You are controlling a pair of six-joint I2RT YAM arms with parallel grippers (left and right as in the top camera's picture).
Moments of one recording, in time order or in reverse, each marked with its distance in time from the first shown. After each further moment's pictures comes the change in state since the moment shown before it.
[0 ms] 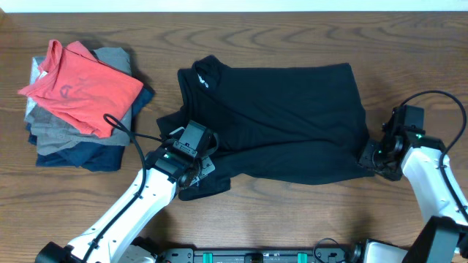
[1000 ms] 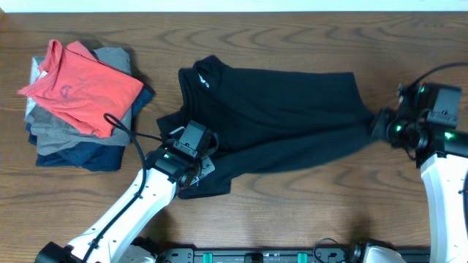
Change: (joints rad) left arm 0.000 0.000 -0.001 0.001 -0.007 0.015; right arm 0.007 -0.170 0.266 -0.028 -0.223 -0.027
